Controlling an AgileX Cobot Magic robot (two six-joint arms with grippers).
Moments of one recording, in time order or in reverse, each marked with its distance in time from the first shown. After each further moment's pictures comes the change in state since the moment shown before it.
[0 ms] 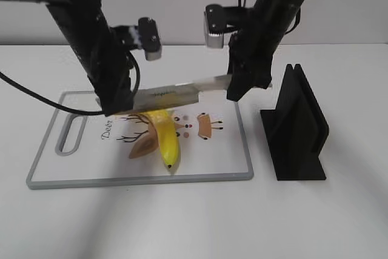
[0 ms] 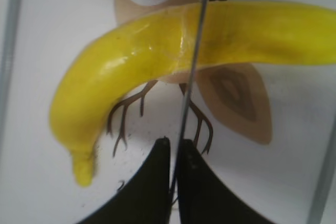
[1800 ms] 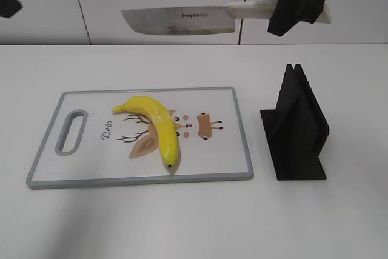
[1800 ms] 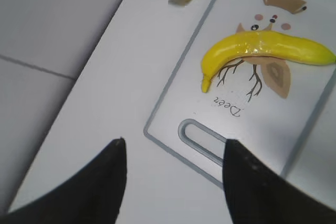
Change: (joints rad) left arm 0.117 -0.715 0.173 0.060 0.049 -0.164; right arm 0.005 -0.359 0.038 -0.194 0.047 0.277
